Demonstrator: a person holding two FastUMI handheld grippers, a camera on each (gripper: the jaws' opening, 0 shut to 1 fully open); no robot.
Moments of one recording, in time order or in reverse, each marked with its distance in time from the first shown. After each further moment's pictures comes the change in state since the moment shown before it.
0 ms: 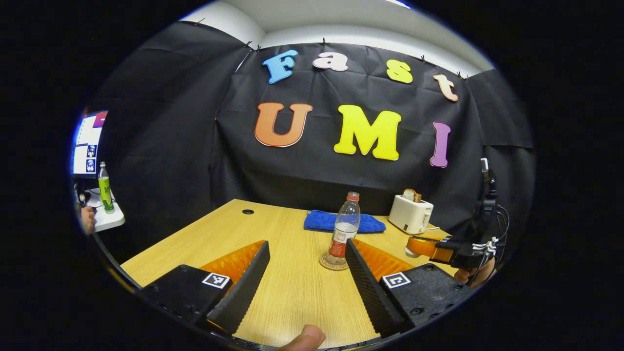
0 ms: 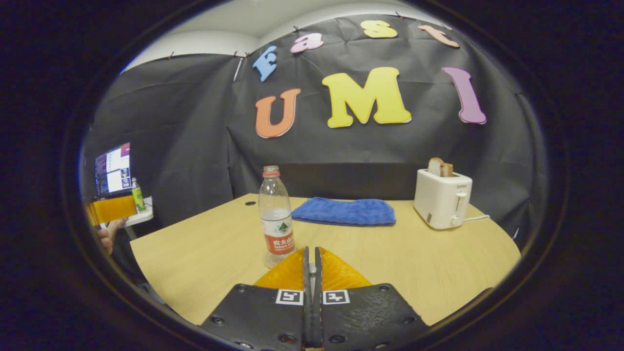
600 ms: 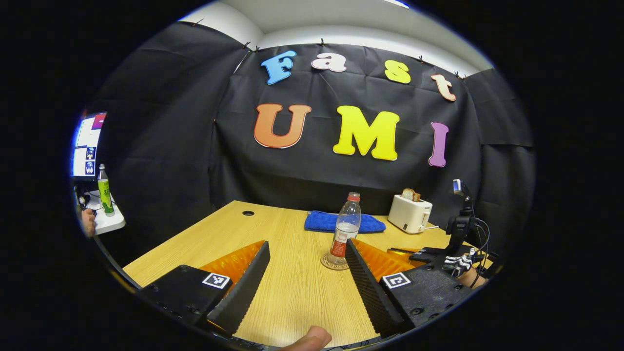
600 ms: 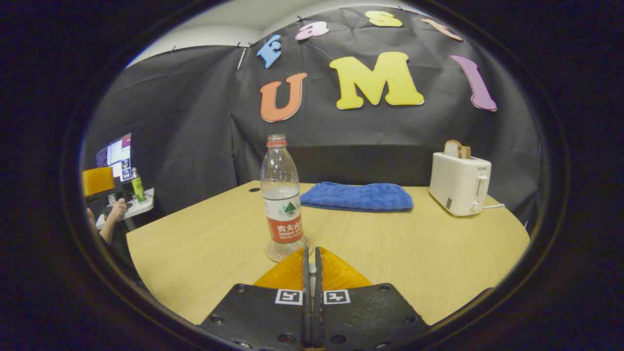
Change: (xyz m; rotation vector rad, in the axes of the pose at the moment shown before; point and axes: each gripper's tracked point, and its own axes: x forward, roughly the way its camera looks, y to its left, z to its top) left arm 0.002 0.000 -0.003 0.012 0.018 -0.022; right arm 0.039 0.009 -0.034 0.017 0.051 0.029
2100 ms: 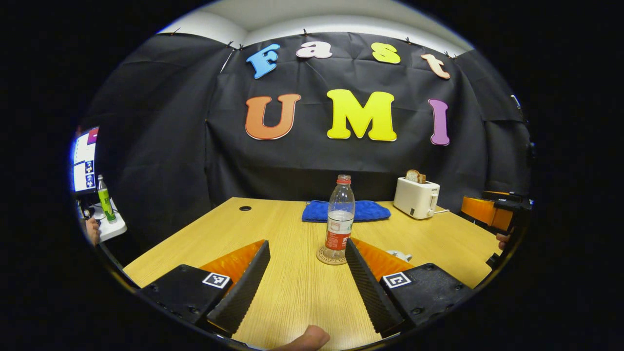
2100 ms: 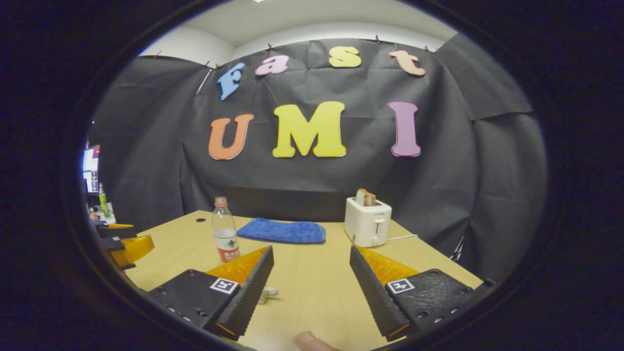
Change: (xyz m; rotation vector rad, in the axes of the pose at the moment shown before) left arm 0.029 -0.030 -0.026 0.088 0.062 0.038; right arm -0.162 -0.071 0.076 0.012 -0.203 -0.361
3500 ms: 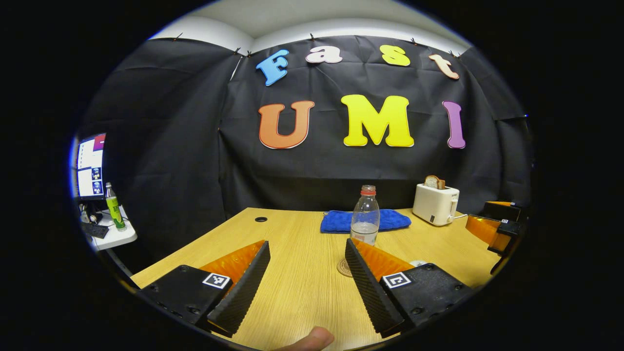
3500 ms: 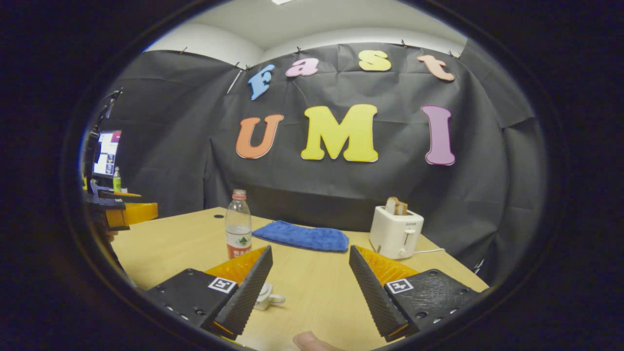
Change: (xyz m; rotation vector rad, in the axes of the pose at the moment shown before) left arm 0.026 0.039 0.024 0.006 -0.064 0.088; right arm 0.050 0.022 -0.008 -0.084 -0.075 0.174
